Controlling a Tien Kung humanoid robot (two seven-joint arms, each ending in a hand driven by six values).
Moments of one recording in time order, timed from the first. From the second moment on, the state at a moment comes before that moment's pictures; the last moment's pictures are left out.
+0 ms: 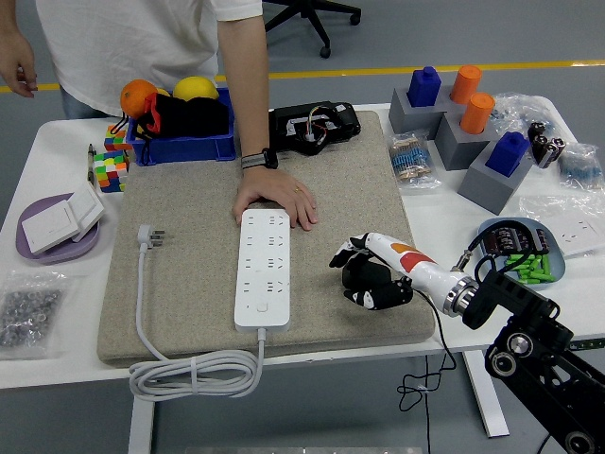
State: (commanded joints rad) left arm -0.11 0.02 -1.72 -0.18 1.94 -0.09 0.27; right arm 0.24 -0.18 0.98 1.48 -1.84 0.15 -0.06
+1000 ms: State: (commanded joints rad) left arm -0.12 0.02 -1.72 -0.18 1.93 -0.08 0.27; right arm 0.23 -0.18 1.00 1.41 -1.85 0.10 -0.01
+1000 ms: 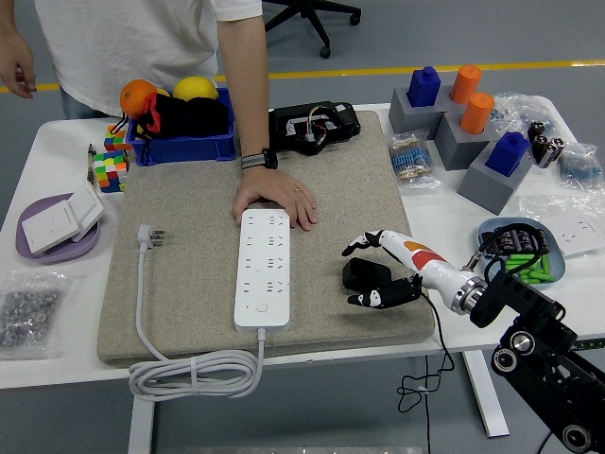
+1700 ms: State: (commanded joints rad) left arm -0.12 0.02 -1.72 -0.18 1.94 -0.08 0.27; right arm 0.23 -0.18 1.01 1.36 -1.85 0.10 0.00
